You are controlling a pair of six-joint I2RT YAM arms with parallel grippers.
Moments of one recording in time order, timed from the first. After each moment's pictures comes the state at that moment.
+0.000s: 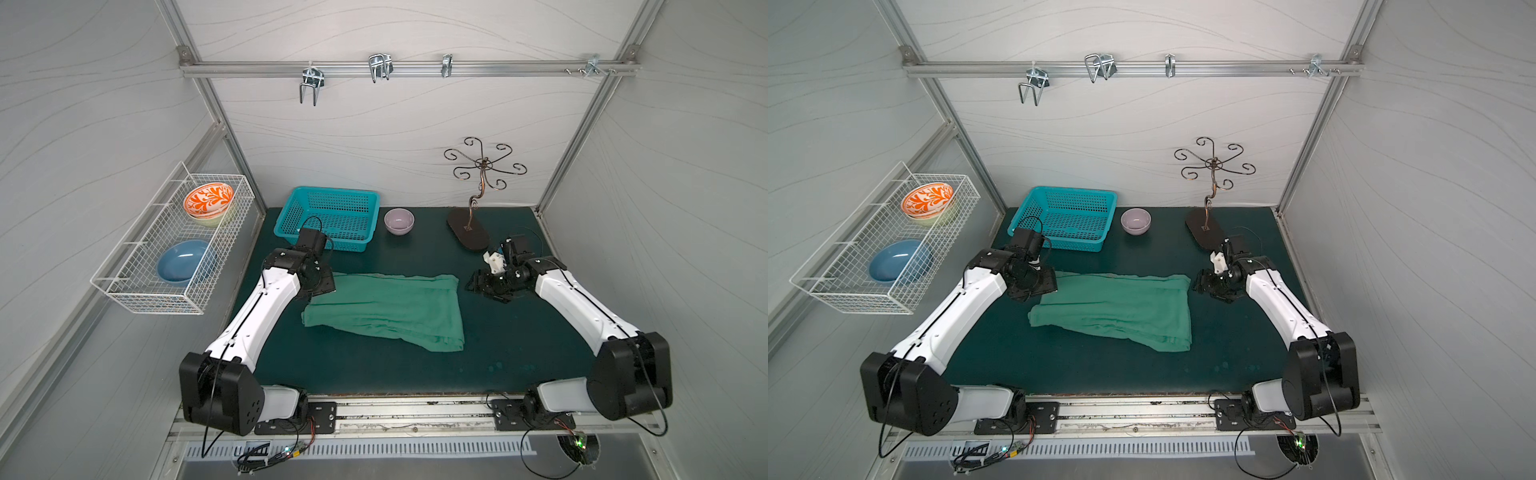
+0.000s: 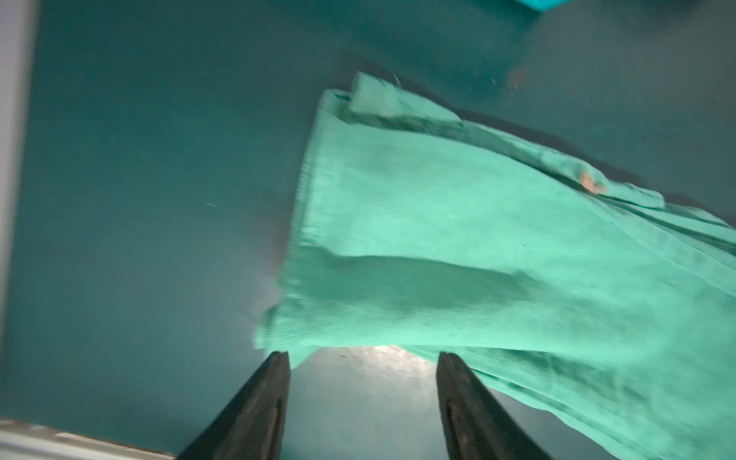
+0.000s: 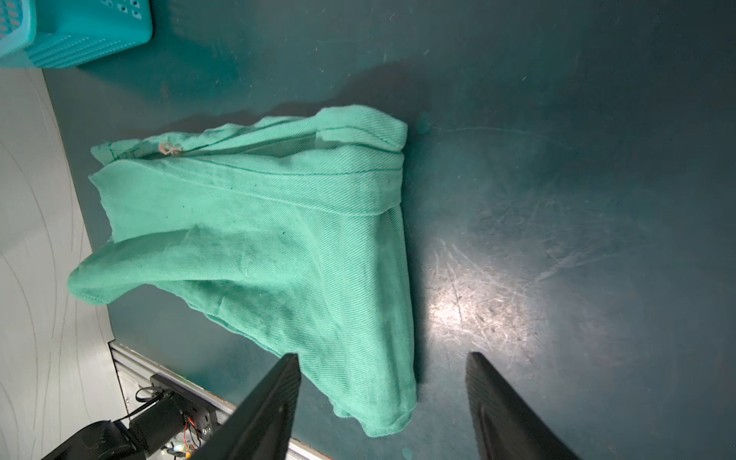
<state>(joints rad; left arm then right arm) -0.19 1.36 1.18 -1.09 -0.08 -0.51 0.26 1.38 1.04 -0.82 -0.39 0.37</state>
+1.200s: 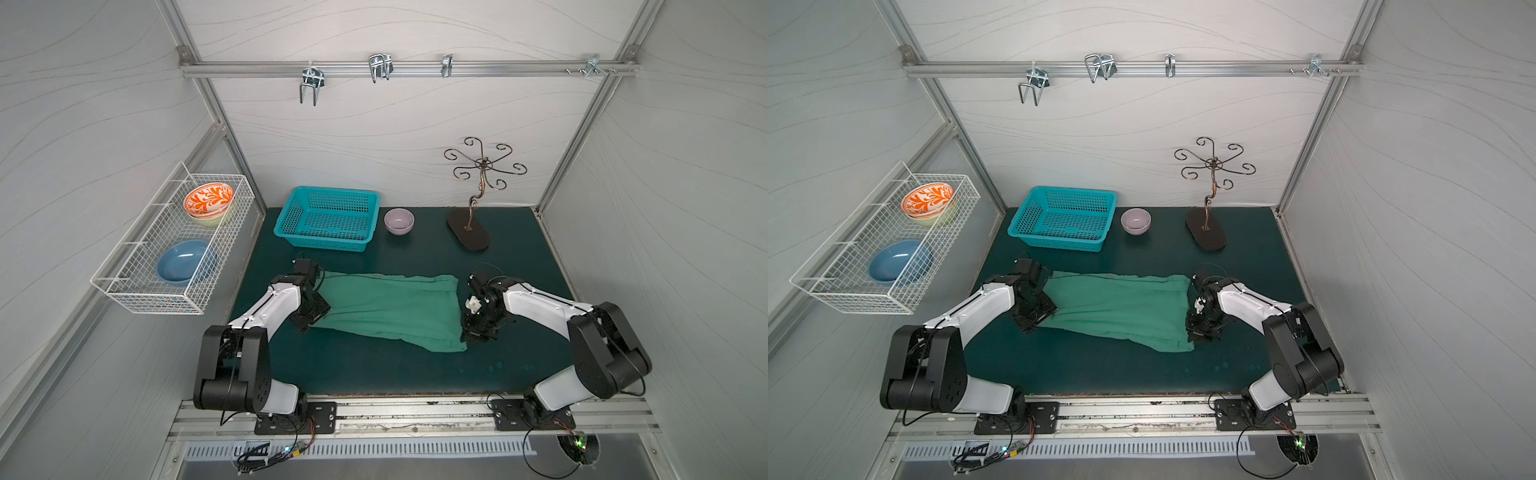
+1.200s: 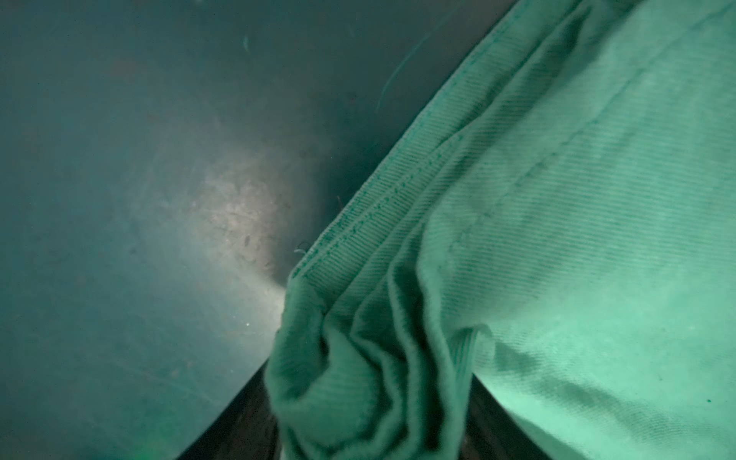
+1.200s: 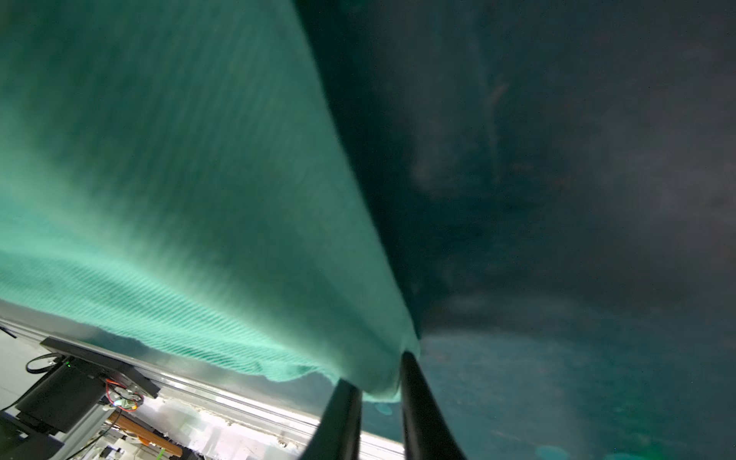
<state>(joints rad) -0.04 1.43 0.83 -0.83 -0.02 -0.83 0.46 1.52 0.81 -0.84 -0.35 0.55</state>
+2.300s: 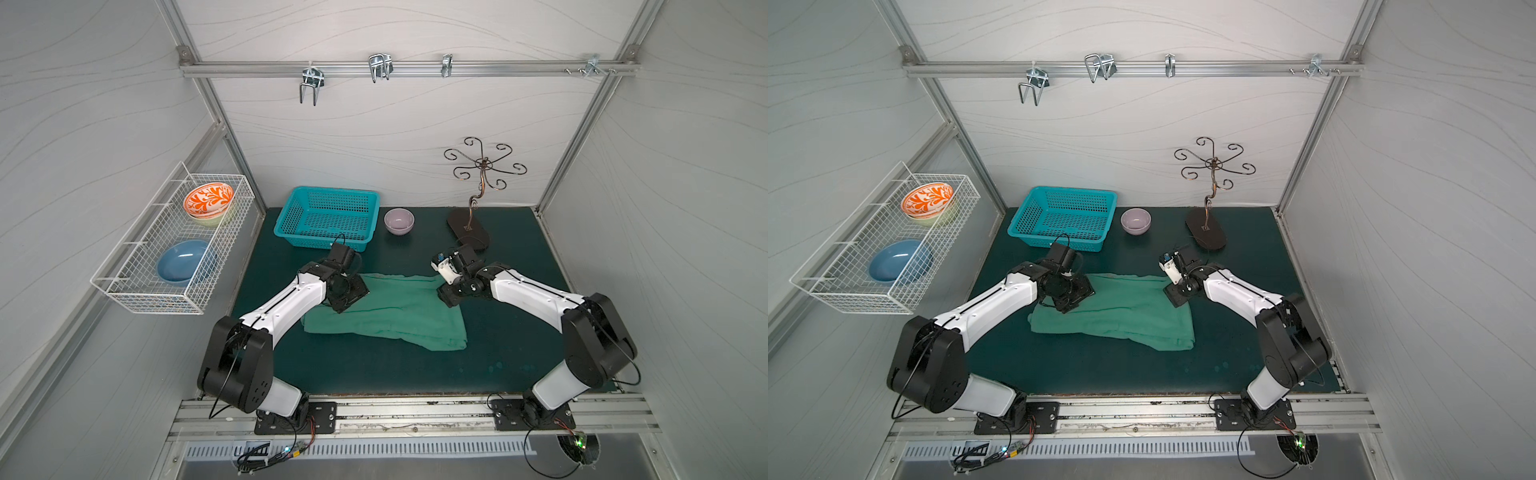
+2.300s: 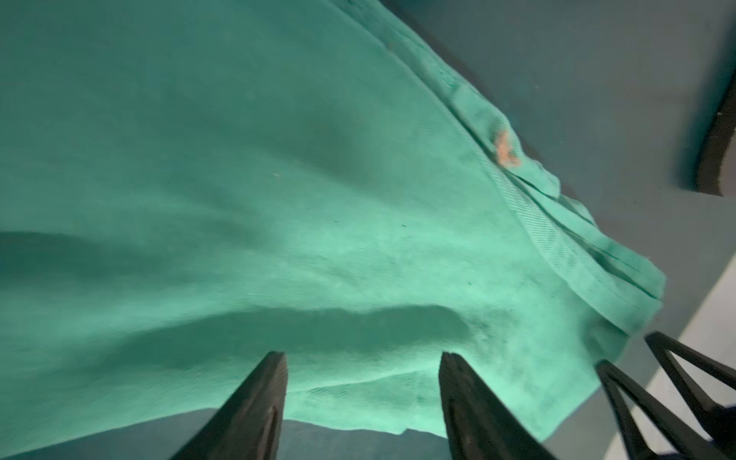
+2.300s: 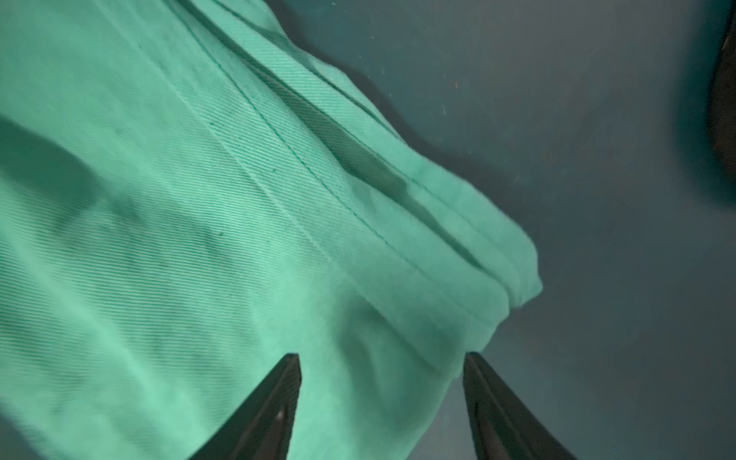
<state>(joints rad) -0.37 1.48 1.00 -0.70 0.18 -0.93 0.58 1.61 1.03 -0.48 0.01 -0.22</state>
